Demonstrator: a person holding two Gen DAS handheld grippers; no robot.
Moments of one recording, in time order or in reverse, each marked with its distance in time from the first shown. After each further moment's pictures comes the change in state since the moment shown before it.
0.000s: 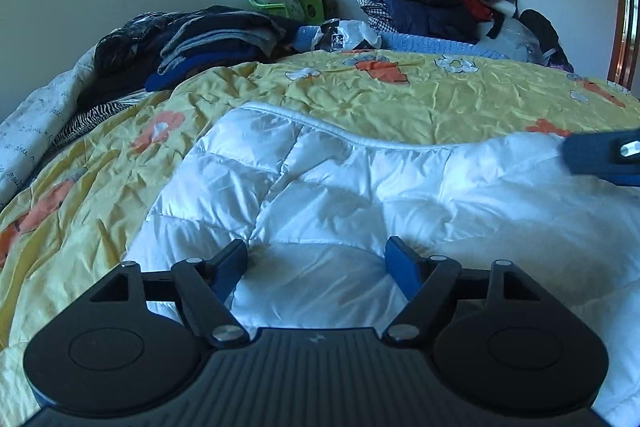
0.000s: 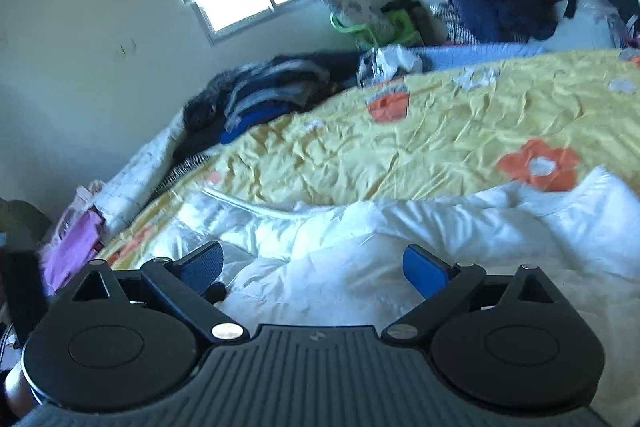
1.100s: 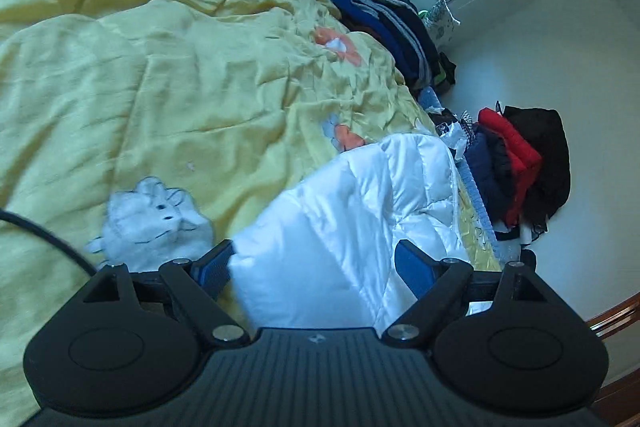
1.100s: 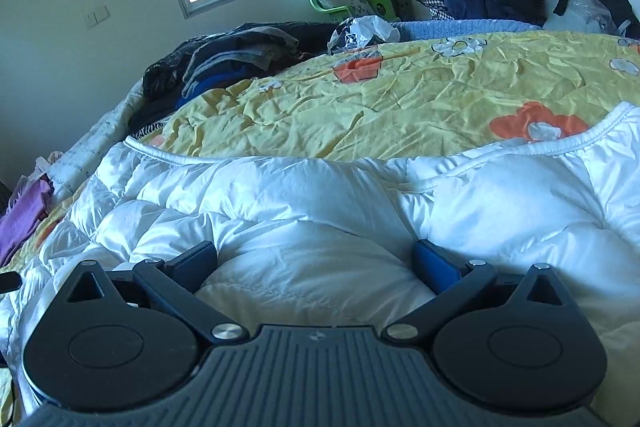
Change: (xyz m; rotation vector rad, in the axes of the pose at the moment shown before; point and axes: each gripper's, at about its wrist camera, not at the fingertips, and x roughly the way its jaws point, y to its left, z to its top) left arm -0.050 0.142 -0.094 -1.016 0.021 -0.182; right arm 0.052 -0.027 -0.035 -0.037 0.010 -0.071
